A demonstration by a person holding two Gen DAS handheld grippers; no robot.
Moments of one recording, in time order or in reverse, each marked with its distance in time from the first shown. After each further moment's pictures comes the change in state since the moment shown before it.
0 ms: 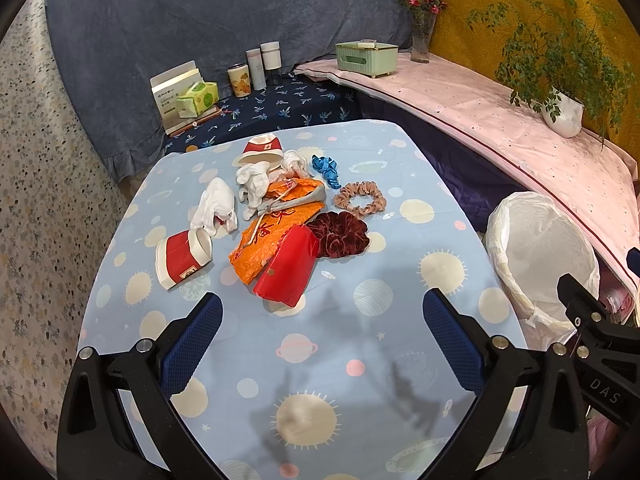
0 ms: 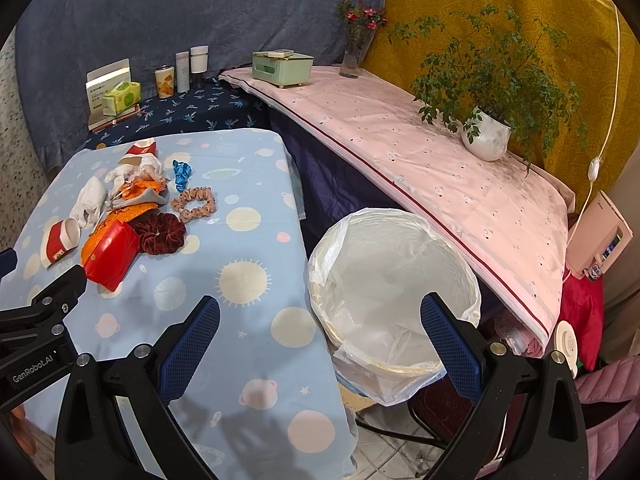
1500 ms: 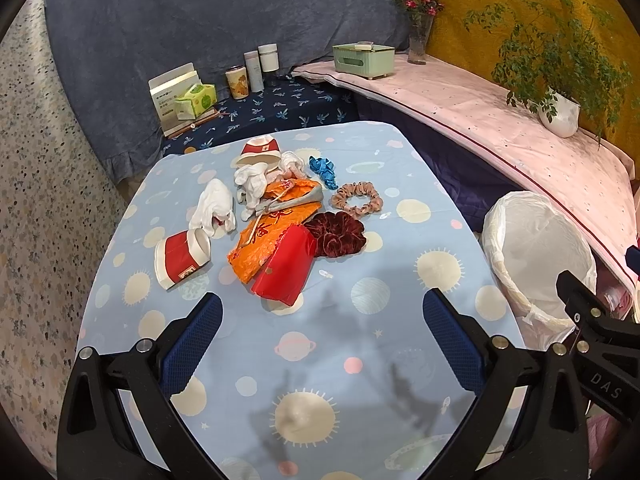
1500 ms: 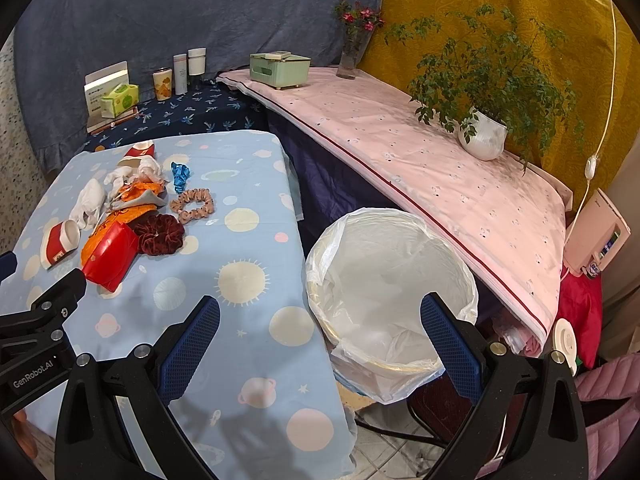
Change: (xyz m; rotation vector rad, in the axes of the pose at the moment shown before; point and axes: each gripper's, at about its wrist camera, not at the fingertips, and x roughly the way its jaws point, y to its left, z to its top) left arm -0.004 -0.002 -0.002 0.008 -0.008 -0.003; right arm -0.001 0.001 0.000 -0.001 -0.001 -0.002
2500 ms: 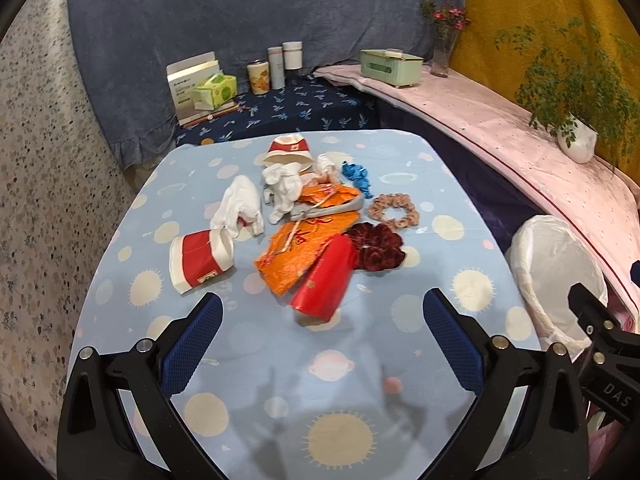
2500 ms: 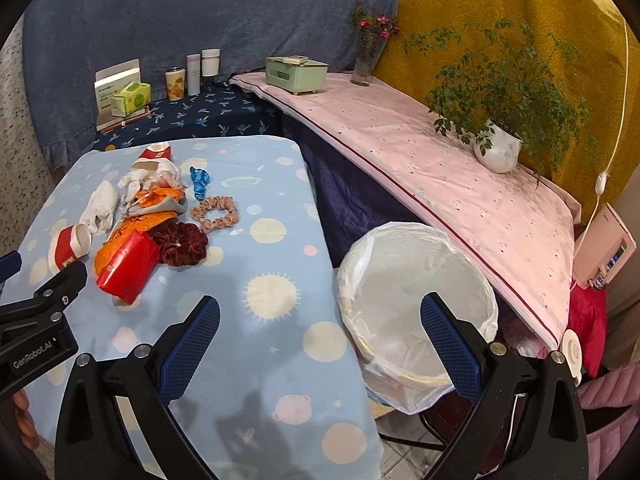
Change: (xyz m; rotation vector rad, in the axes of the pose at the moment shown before) left arm 0.025 0.059 0.009 -0.095 0.000 0.000; right arm 0.003 0.046 0.019 -0.027 -0.027 0.017
